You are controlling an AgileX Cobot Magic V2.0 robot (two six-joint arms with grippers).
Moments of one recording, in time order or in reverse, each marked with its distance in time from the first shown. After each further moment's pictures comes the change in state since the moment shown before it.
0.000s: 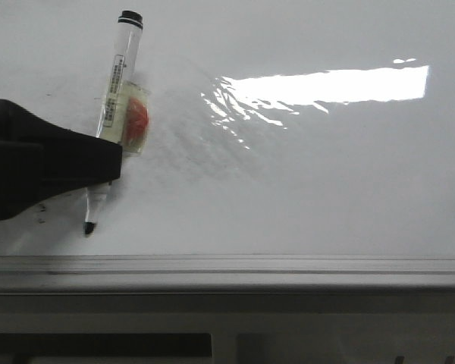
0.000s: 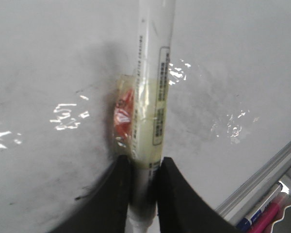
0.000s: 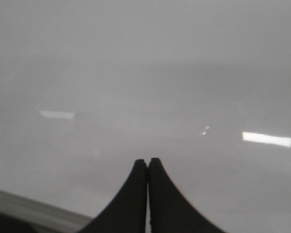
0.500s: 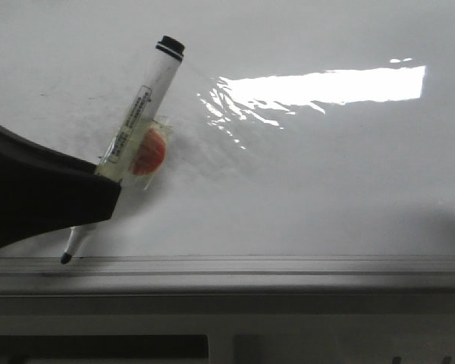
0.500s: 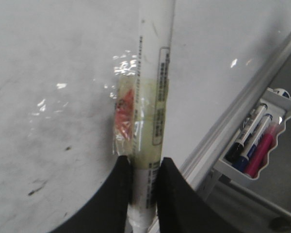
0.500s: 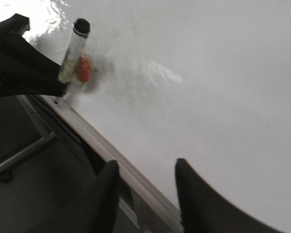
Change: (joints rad) left arm 0.000 -0.112 -0.018 0.352 0.201 0.000; right arm 0.508 0.340 -0.271 -0.002 0.049 -0.072
